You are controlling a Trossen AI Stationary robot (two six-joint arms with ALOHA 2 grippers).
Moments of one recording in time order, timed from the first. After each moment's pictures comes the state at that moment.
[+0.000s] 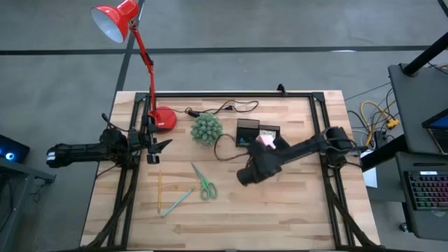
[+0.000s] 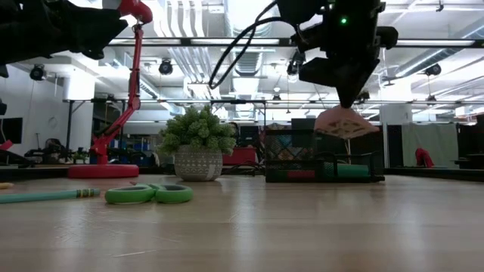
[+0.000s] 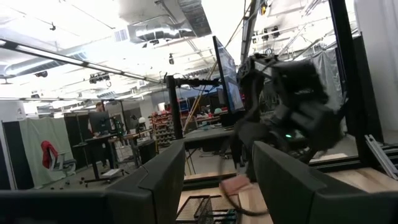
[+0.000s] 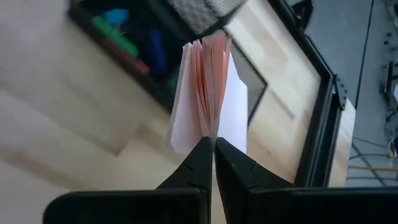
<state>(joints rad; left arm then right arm) 0.08 0.17 0.06 0.42 -0.04 0.23 0.27 1.96 1.57 -1.57 0.61 1.26</state>
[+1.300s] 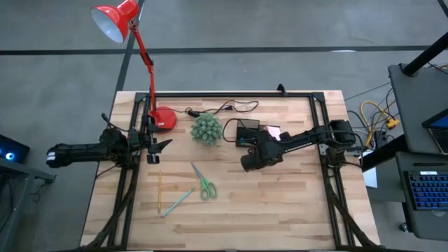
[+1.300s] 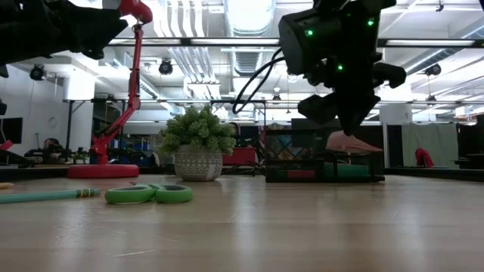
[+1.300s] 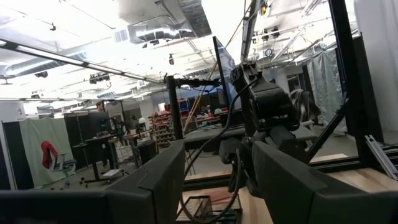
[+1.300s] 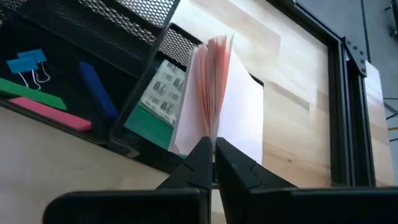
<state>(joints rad) 0.08 0.17 0.06 0.42 -0.04 0.23 0.14 1.89 1.31 -1.33 0.67 1.40</state>
